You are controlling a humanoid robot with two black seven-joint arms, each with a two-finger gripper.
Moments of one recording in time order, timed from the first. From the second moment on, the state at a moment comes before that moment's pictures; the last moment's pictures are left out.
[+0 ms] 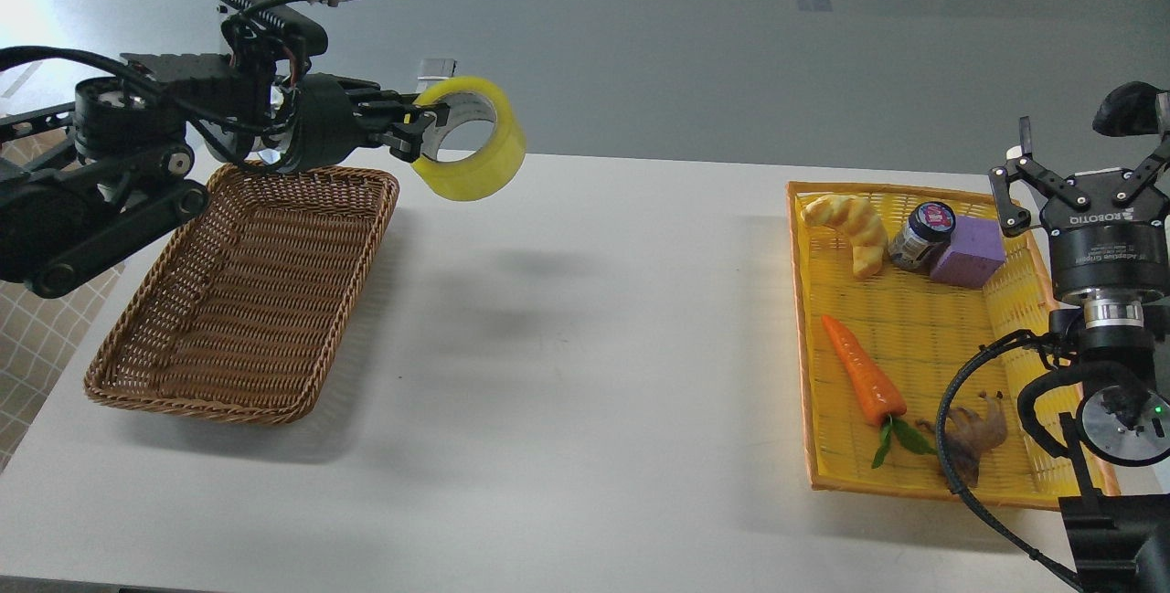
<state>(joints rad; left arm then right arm) -1.07 0.79 -0.33 -1.21 1.74 -0.31 -0.21 0.24 -0.11 1.66 1.13 -0.25 0.49 0.17</state>
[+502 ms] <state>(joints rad) -0.93 0.93 -0.33 -1.16 1.79 -0.26 -0.26 0.24 -0.10 1.65 1.12 -0.25 0.49 0.17</state>
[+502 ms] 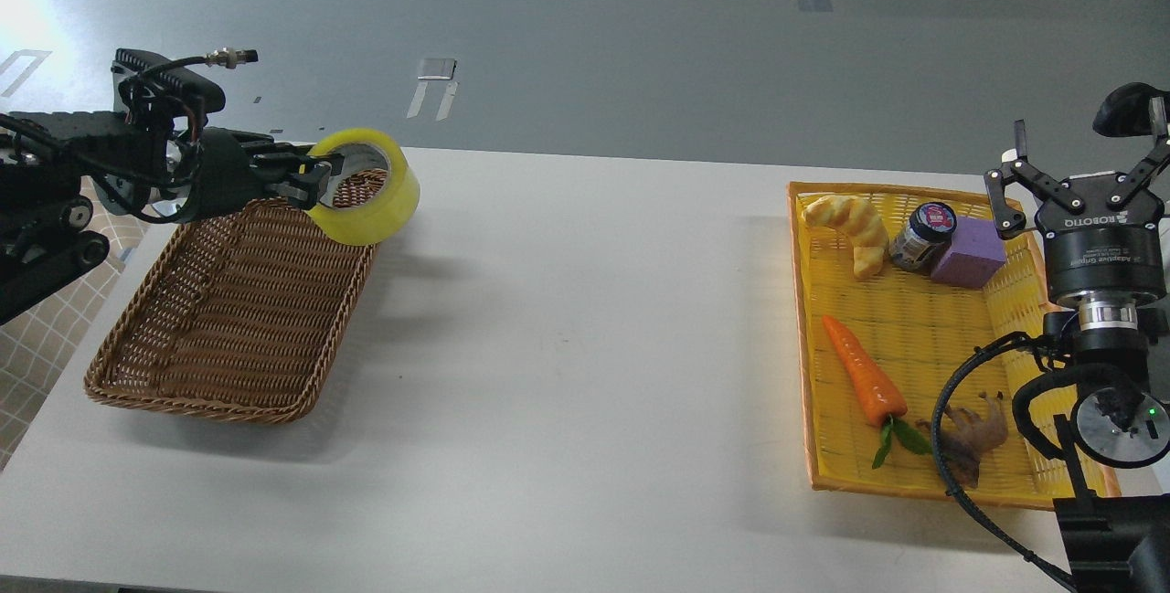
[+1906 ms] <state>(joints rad) -0.78 0.92 -0.22 -0.93 1.79 -0.13 -0.31 0.22 -0.09 1.65 1.11 -0.25 0.49 0.17</state>
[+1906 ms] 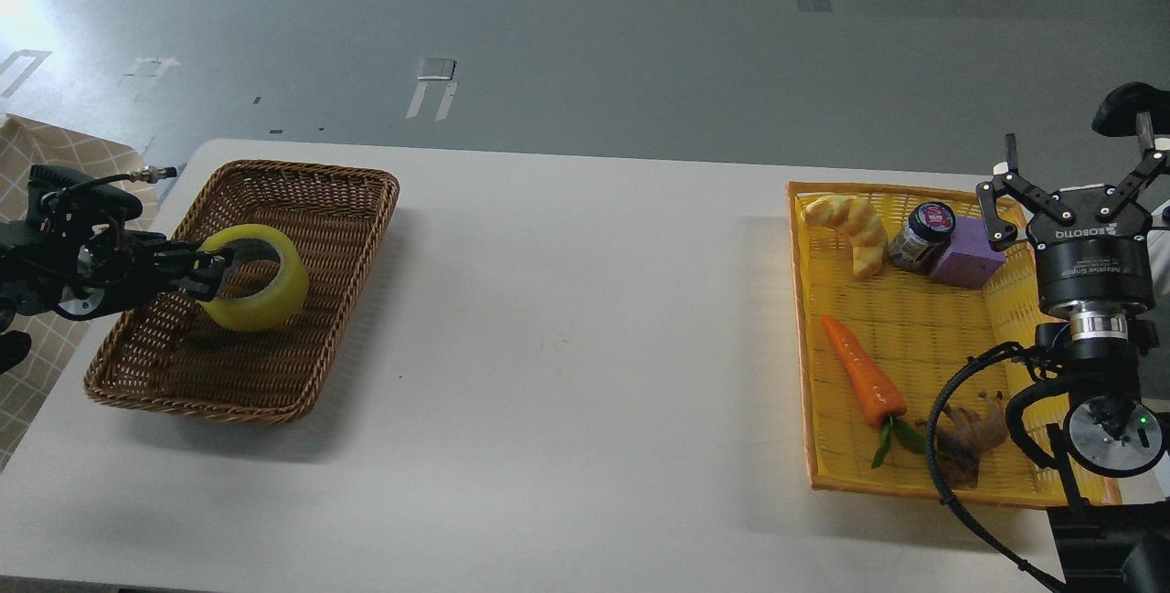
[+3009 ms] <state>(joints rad) -0.78 0.87 -0.22 -0.88 1.79 -0.13 -0.31 0.22 -0.09 1.66 1.11 -0.25 0.49 0.17</state>
